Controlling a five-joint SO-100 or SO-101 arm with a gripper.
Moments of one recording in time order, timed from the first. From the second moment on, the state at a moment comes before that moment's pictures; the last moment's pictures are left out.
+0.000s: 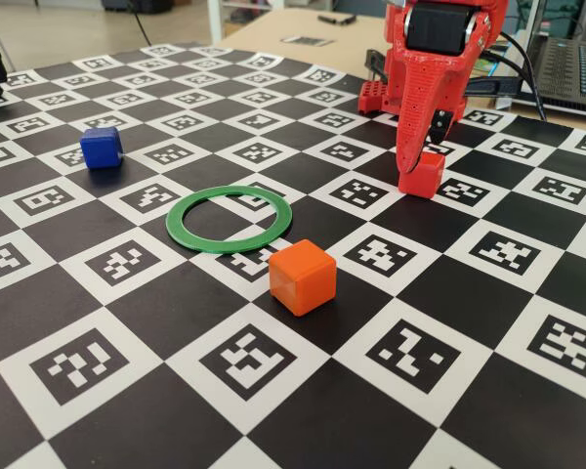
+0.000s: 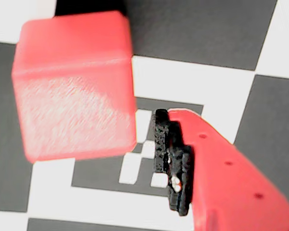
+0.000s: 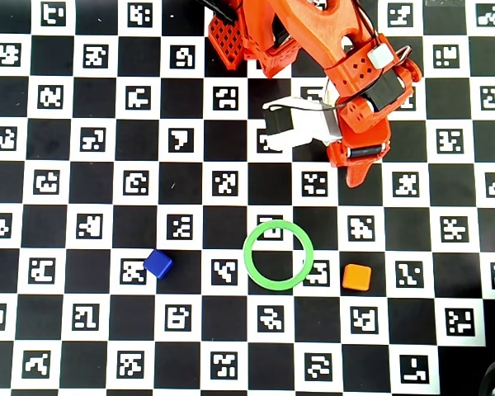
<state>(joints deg) -36.5 102.9 124.7 67.4 27.3</state>
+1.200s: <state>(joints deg) -37.2 98.0 127.9 58.7 26.5</state>
